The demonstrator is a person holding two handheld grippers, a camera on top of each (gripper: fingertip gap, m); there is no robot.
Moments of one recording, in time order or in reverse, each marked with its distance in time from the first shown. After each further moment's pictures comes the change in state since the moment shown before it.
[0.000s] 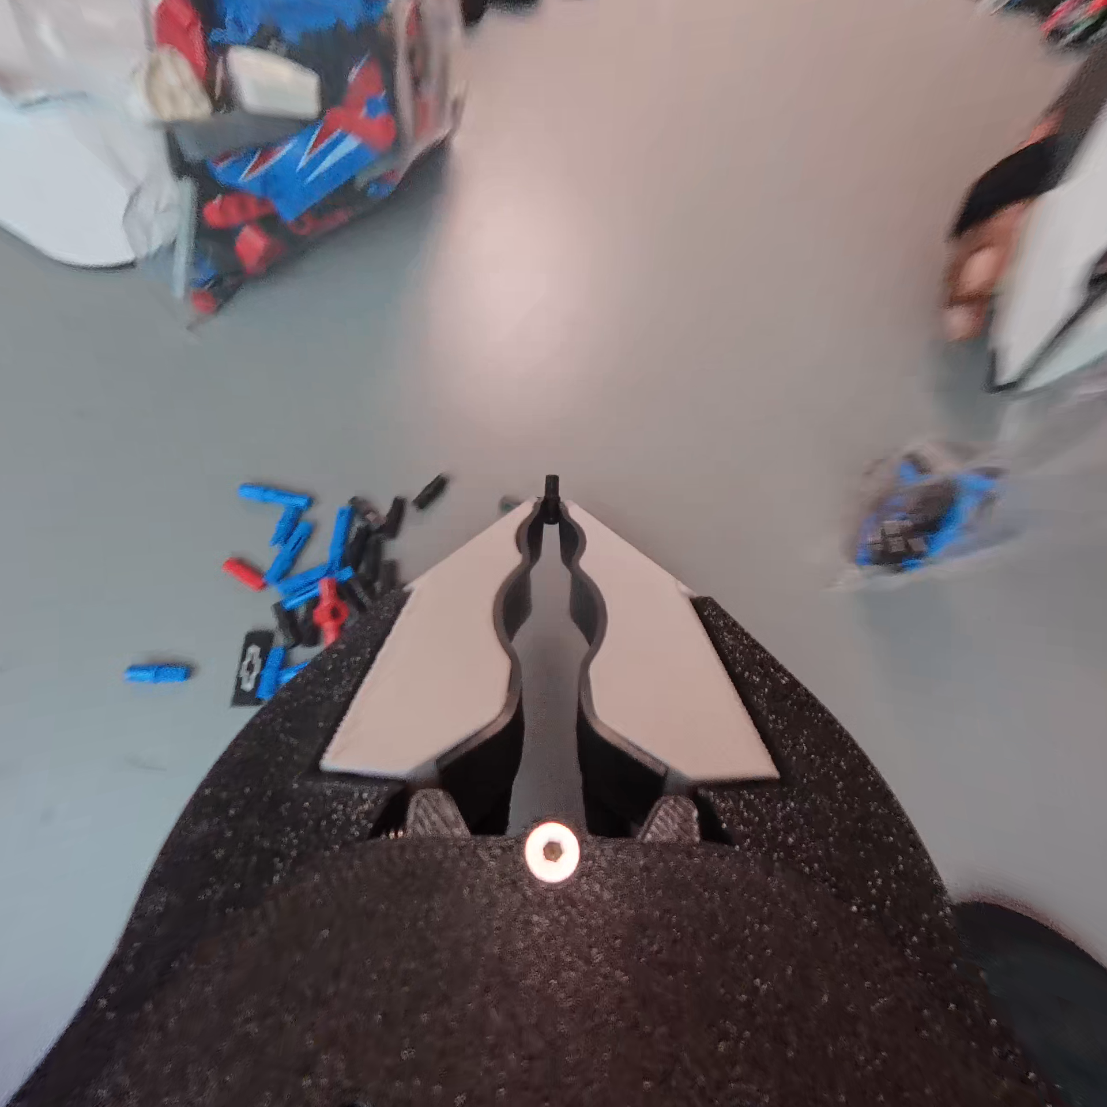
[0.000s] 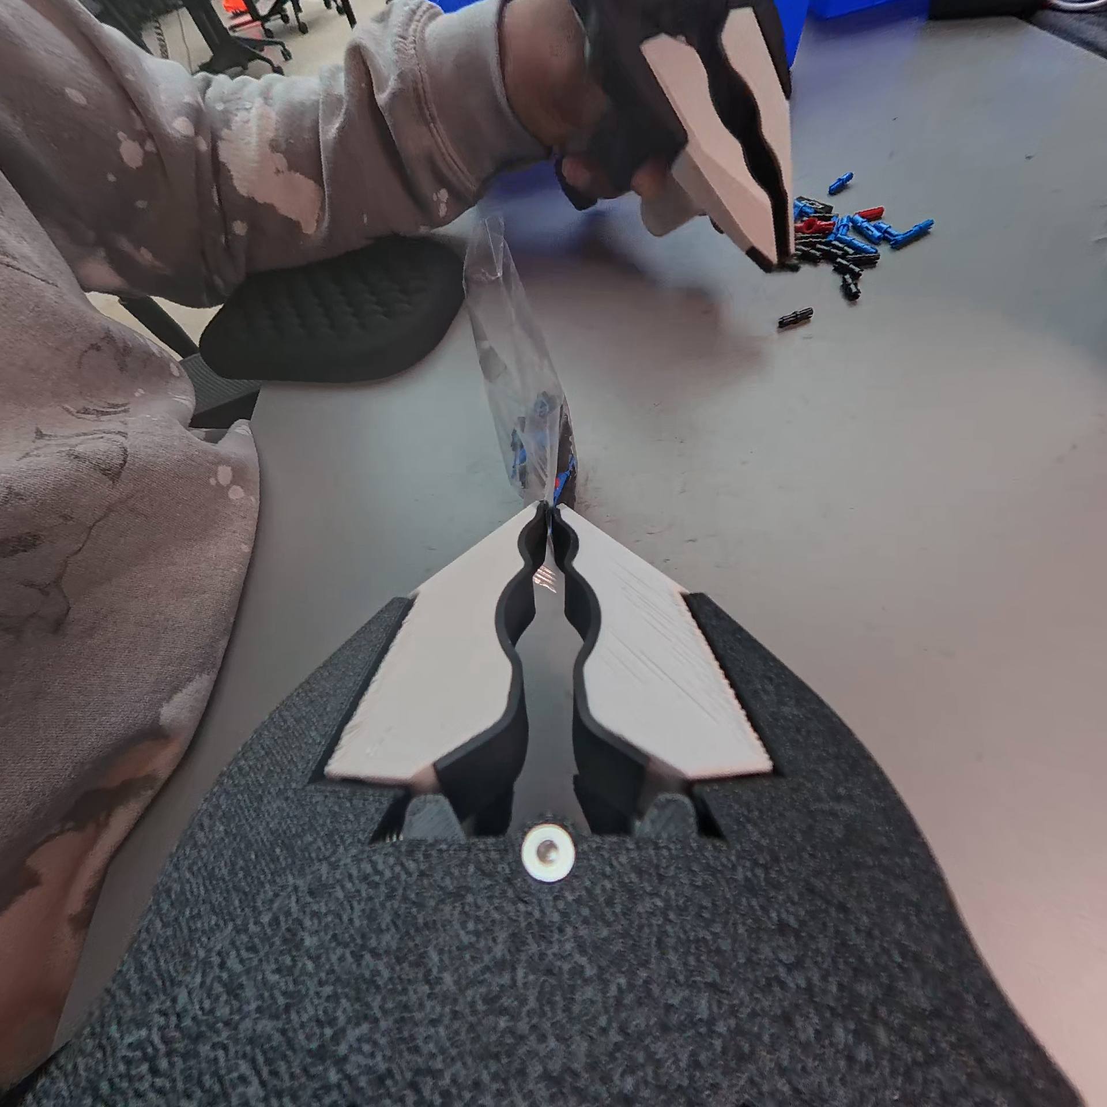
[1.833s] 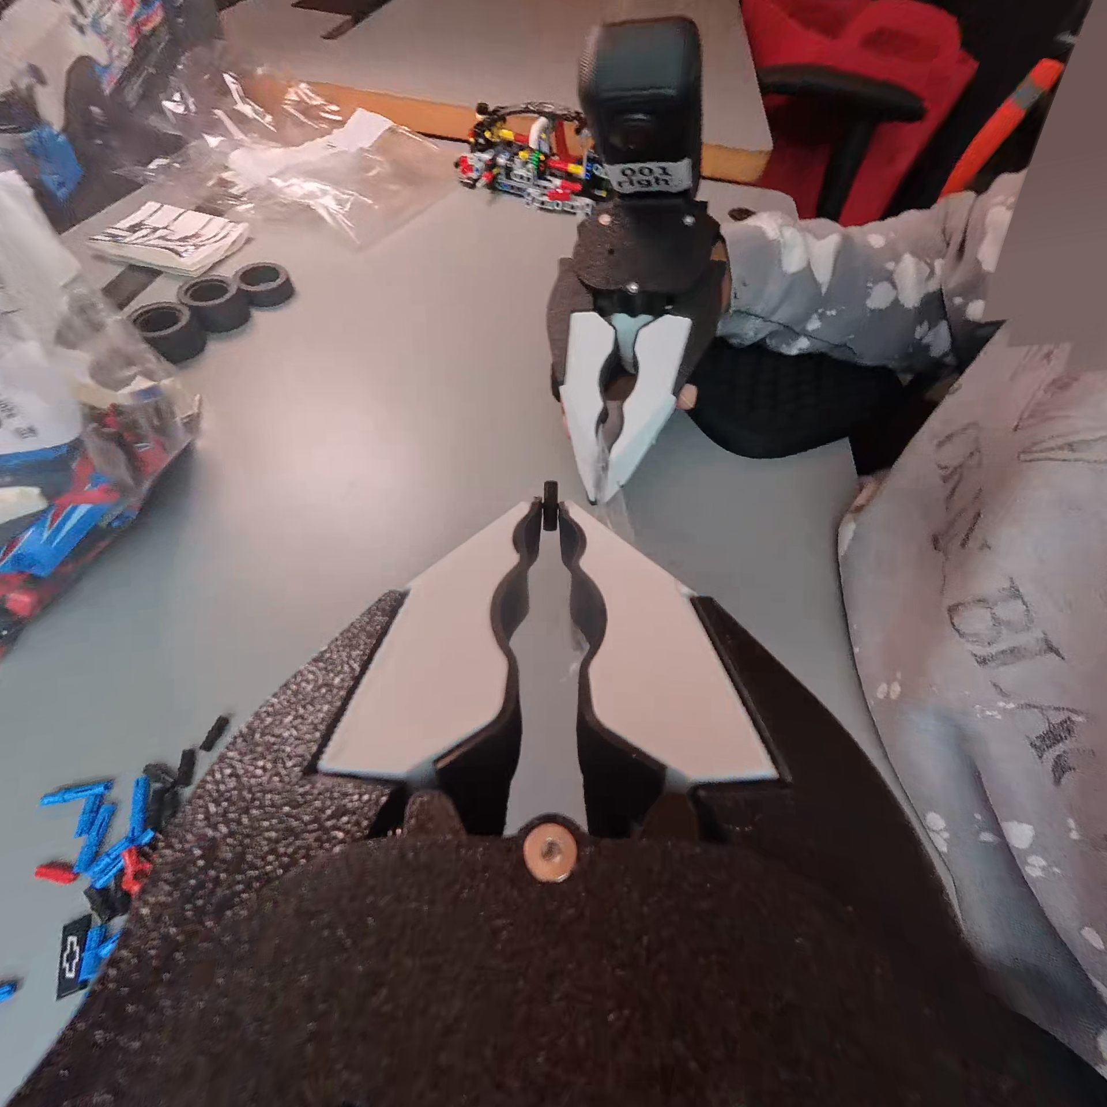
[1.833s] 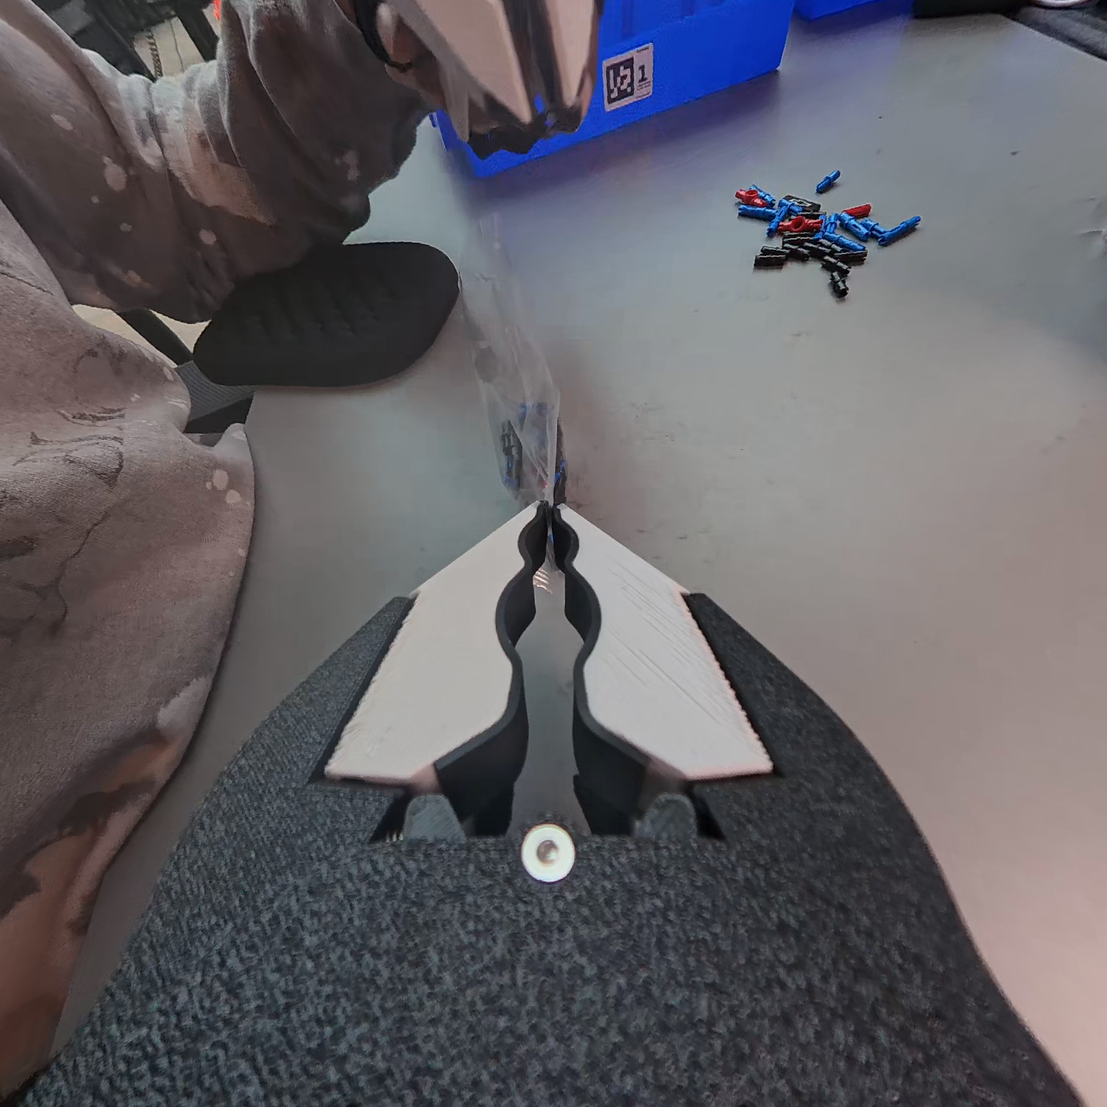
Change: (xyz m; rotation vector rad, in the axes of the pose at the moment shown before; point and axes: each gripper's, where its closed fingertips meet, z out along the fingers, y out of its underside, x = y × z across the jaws) left arm 0.129 -0.064 -0.041 0.182 0.283 0.256; right arm 0.003 0.000 -0.001 0.003 0.009 0.013
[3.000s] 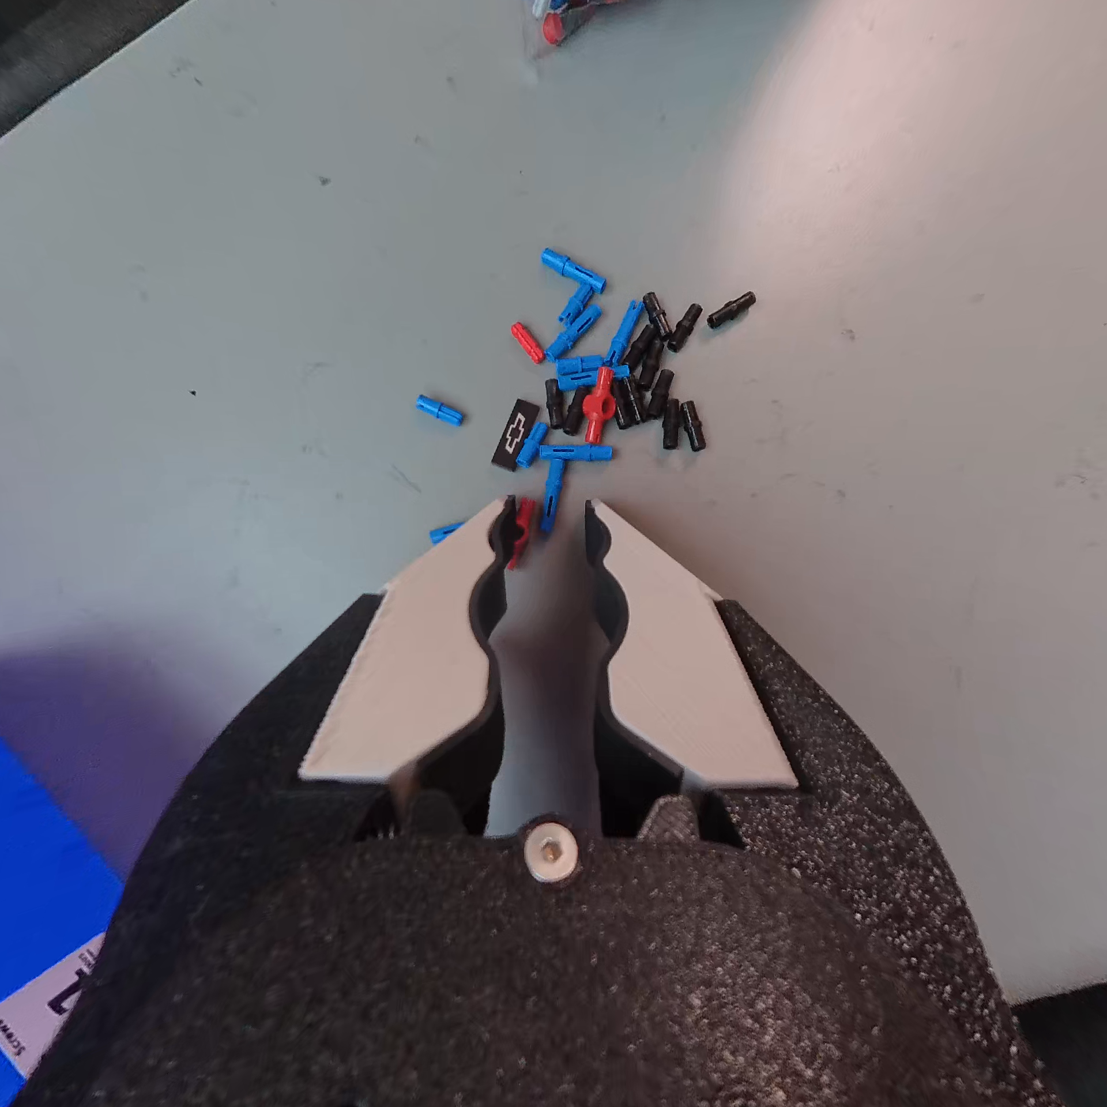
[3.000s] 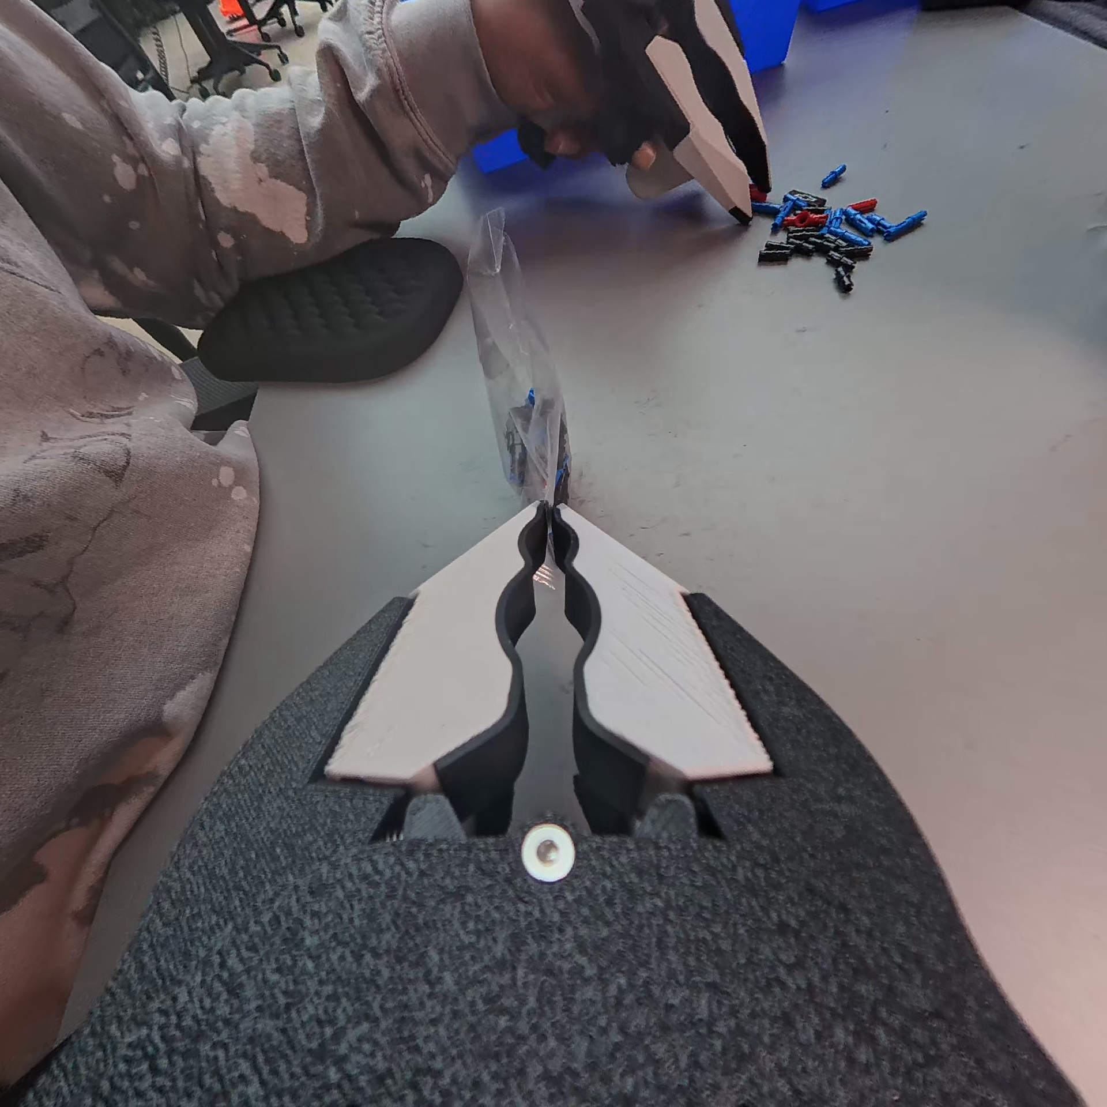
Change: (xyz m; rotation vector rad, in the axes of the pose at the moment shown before) left arm -0.160 0.163 -0.080 -0.408 -0.673 -0.396; right arm 0.000 0.001 -0.001 -0.005 -0.008 0.000
